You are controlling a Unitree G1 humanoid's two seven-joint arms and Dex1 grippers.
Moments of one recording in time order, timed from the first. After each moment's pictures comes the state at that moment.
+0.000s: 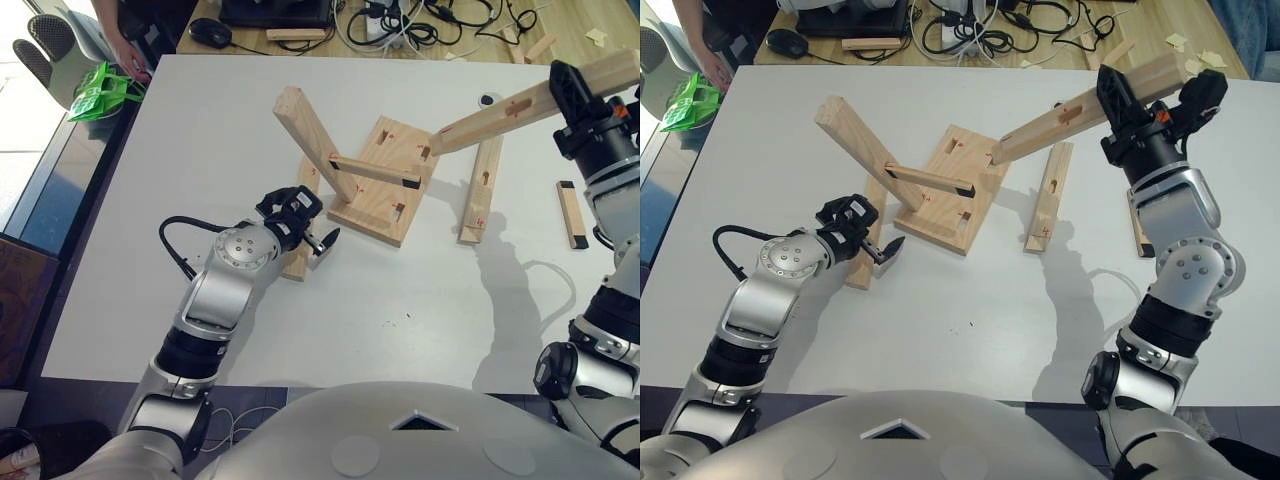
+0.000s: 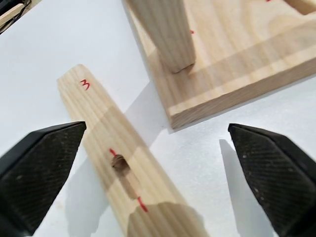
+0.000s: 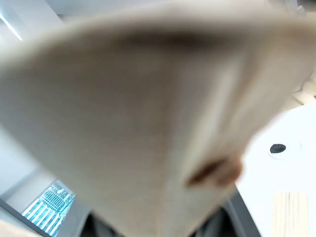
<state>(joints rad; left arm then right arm) -0.09 0.44 -0.30 -0.36 0.05 0.77 -0.51 -0.27 -0.32 -0.44 -0.24 1.03 0.75 0.13</state>
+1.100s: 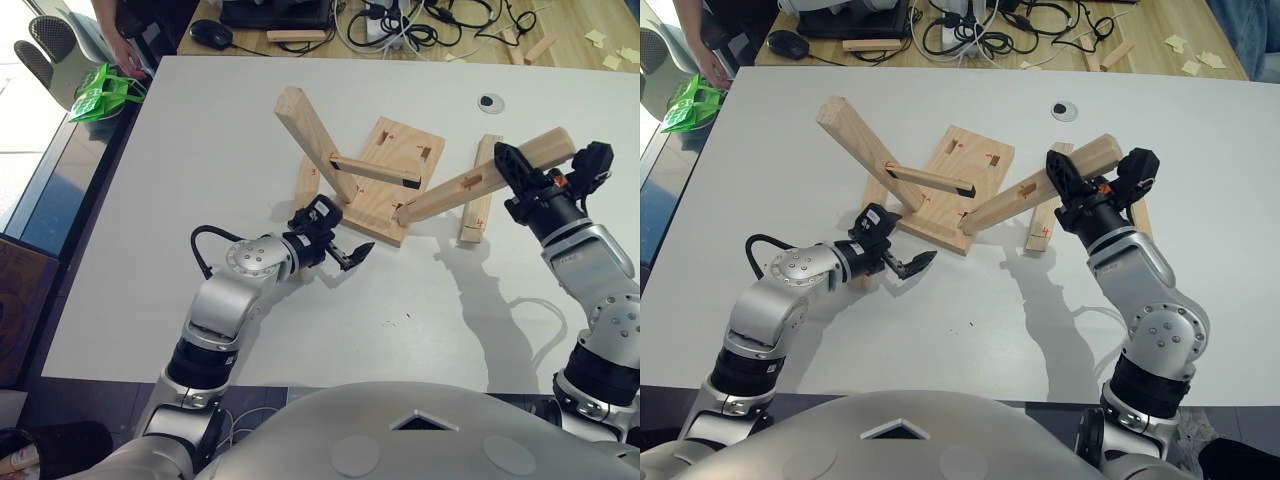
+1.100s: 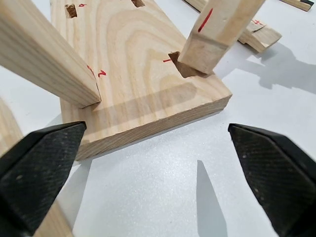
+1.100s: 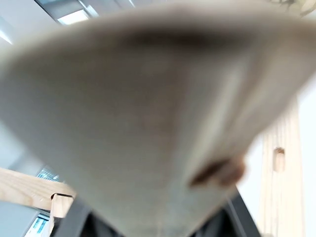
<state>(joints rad) -0.06 0.39 -0.28 -0.41 -0.17 0.81 -0.52 0.00 -0.25 -0.33 -0.51 1.15 0.80 -0.16</state>
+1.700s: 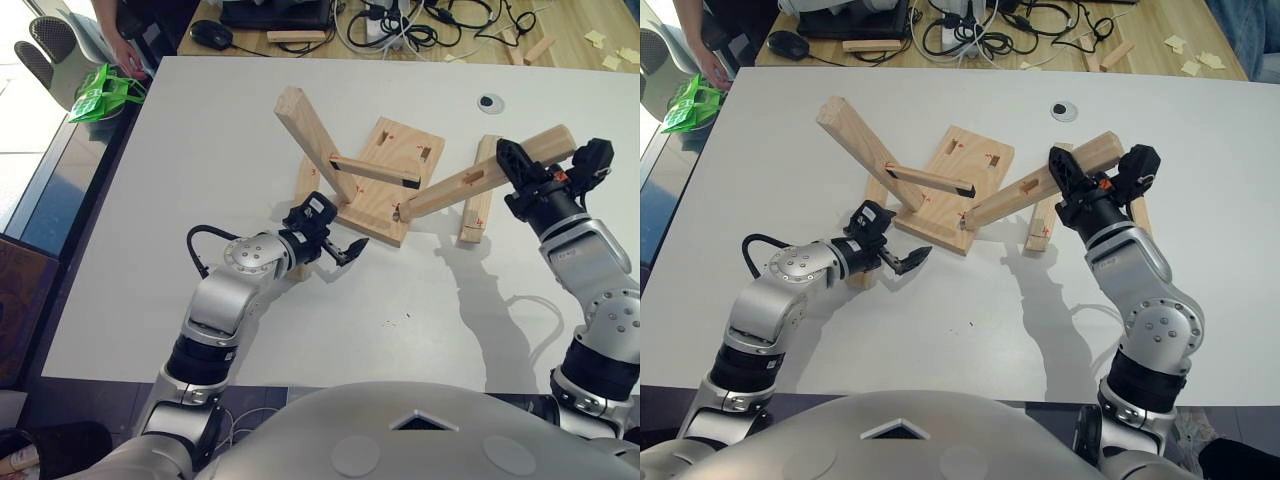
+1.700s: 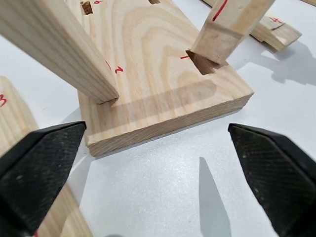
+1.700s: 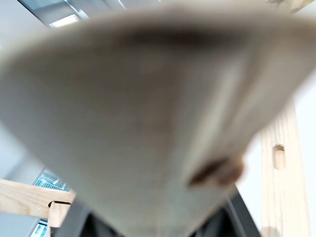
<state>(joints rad) -0.06 0.39 -0.26 -0.37 -0.17 0.79 -0.51 -0.02 -0.25 -0.30 -0.49 1.20 0.79 -0.23</state>
